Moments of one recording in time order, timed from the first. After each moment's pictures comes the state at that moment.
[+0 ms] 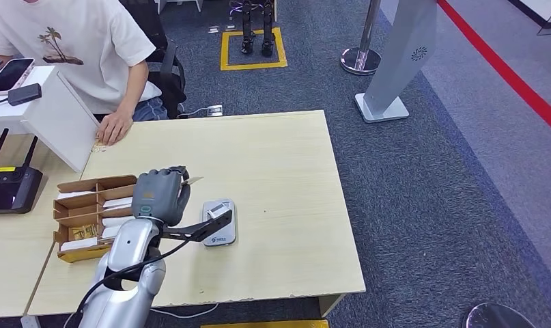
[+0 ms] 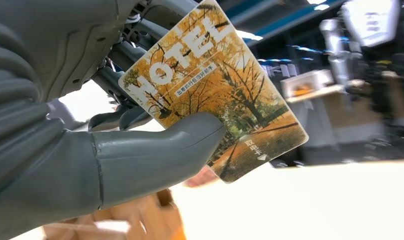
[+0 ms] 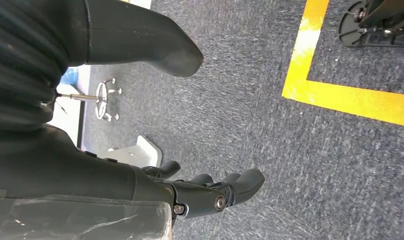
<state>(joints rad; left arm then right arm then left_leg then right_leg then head) -0.27 -0.13 -0.24 -1.47 -1.54 -0.10 0.10 -0.10 0.14 -1.15 -0.26 1.55 0.03 0.10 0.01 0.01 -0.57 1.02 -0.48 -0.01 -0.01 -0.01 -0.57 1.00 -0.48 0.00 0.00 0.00</state>
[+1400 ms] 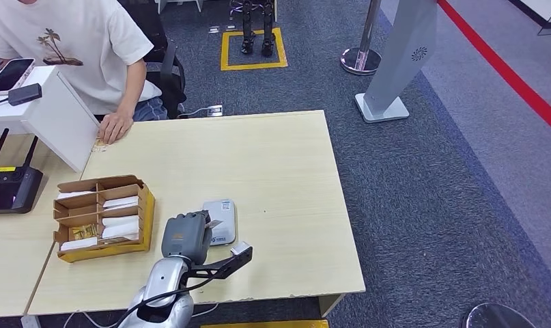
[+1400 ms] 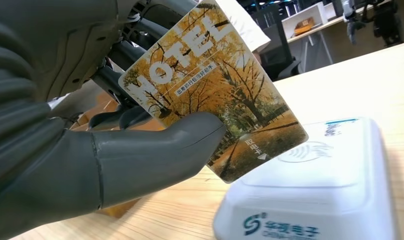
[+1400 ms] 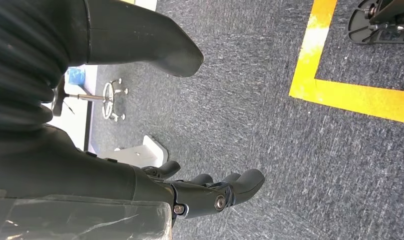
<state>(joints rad) -0.15 -0.18 -0.30 -1.30 -1.54 -0.01 0.23 -0.10 0.15 -1.14 -0.26 1.55 0.03 0.12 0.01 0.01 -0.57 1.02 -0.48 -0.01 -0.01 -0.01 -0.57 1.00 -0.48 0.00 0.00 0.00</state>
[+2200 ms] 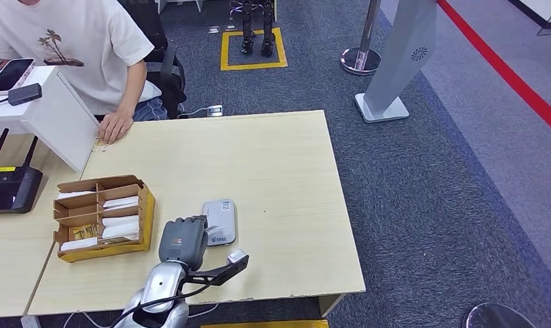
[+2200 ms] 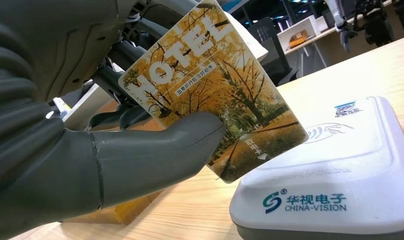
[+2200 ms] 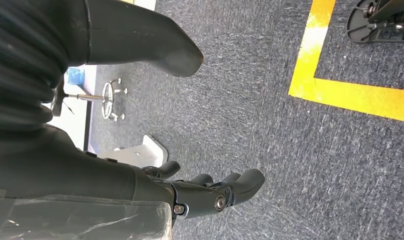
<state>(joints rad) -0.15 -0.10 -0.39 -1.30 -1.54 0.01 0.31 -0.10 0.15 -1.14 -0.26 1.55 0.02 0.12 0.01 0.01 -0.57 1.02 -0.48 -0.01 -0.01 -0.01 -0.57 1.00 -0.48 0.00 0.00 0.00</state>
